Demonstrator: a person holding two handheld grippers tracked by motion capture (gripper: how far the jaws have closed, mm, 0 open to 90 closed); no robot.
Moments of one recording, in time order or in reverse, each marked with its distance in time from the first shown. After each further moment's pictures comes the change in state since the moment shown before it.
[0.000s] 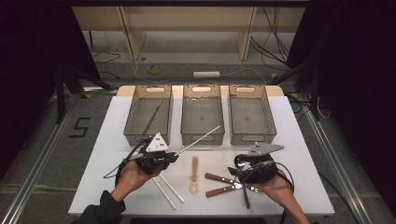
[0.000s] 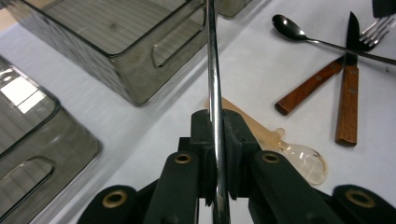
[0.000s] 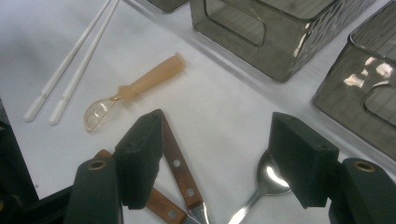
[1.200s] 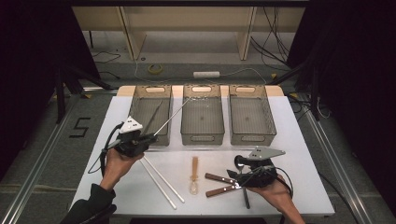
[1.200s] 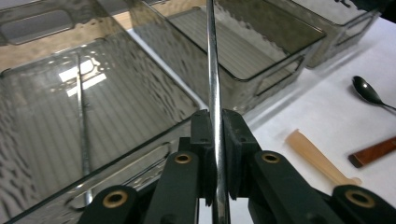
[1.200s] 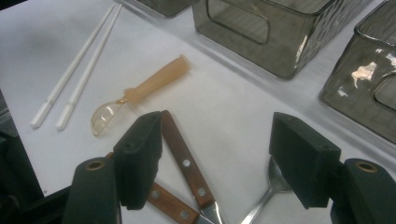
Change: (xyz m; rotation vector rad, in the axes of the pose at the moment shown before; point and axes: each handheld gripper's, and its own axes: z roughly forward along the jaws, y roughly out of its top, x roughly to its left) left arm 0.059 -0.005 -0.030 -0.124 0.175 -0.229; right arm 0.007 -0.009 0.000 -0.036 -0.002 0.033
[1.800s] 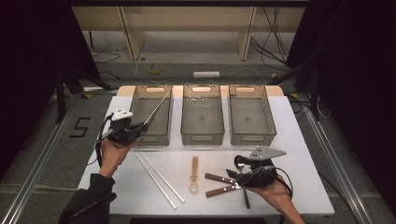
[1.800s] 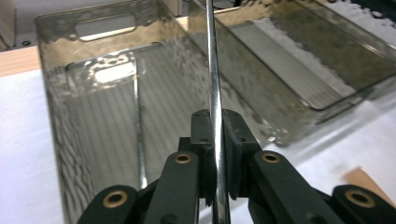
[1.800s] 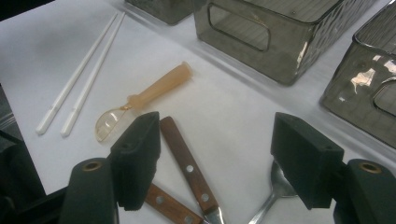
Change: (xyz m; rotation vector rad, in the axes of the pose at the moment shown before) left arm 0.039 0.009 0.011 -0.013 0.120 -0.109; right arm 0.002 0.001 -0.002 -0.022 0.003 0.009
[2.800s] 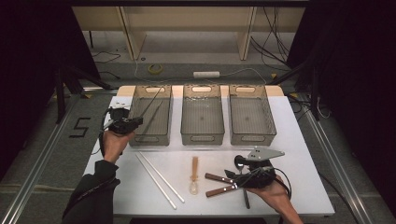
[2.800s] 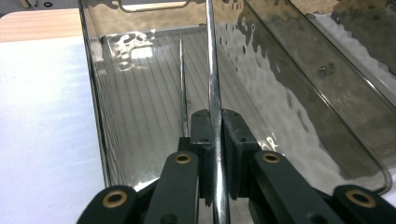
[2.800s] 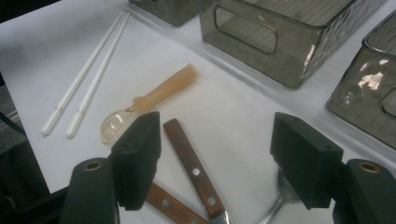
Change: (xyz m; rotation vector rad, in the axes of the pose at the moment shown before) left arm 0.039 0.004 0.040 0.066 0.068 -0.125; right arm 0.004 0.001 0.002 -0.004 0.006 -0.009
